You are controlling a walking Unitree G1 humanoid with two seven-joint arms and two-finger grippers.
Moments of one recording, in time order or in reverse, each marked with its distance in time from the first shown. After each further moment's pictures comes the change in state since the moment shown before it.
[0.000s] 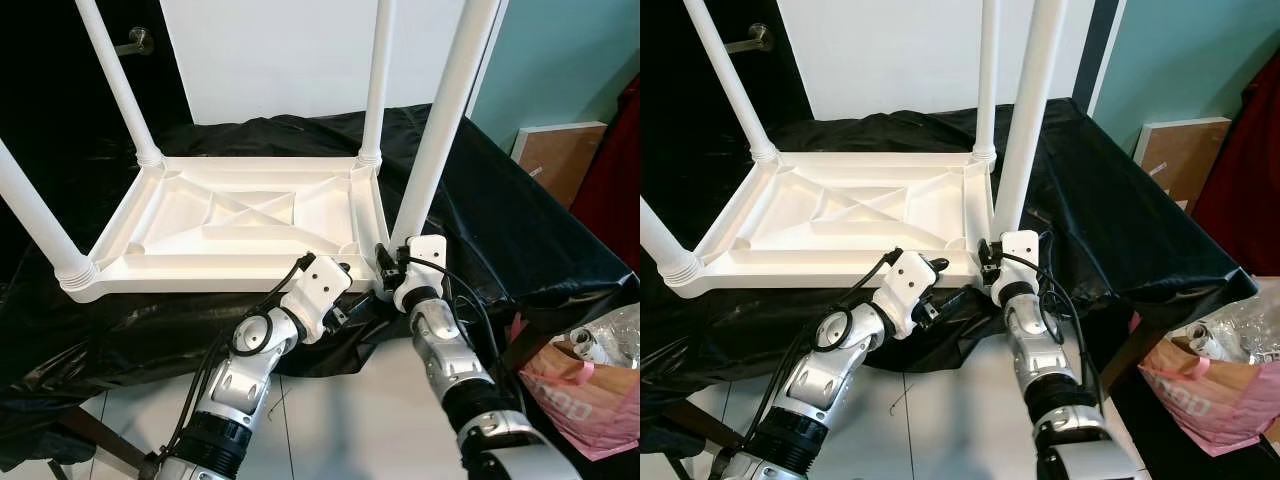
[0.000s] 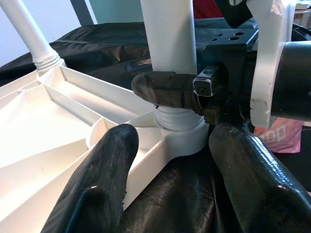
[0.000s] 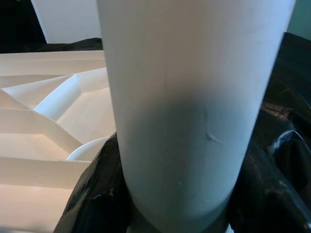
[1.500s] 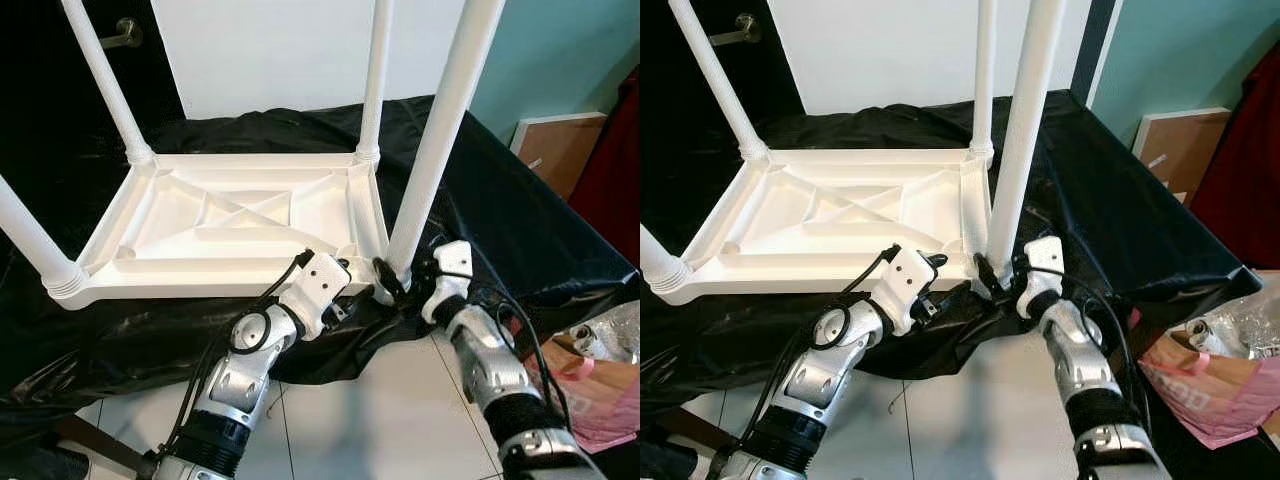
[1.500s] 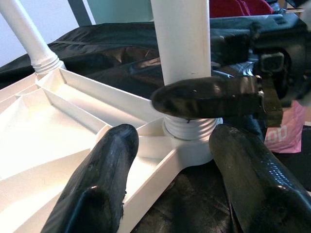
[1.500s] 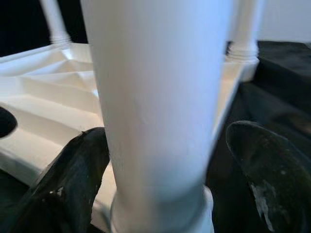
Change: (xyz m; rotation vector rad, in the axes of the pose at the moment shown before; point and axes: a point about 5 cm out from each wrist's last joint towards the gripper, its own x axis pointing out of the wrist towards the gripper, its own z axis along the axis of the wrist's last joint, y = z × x) left arm 0.000 0.004 0.006 0.017 -0.015 0.007; right arm -0.009 -0.034 0.019 -0.093 -0.067 0.438
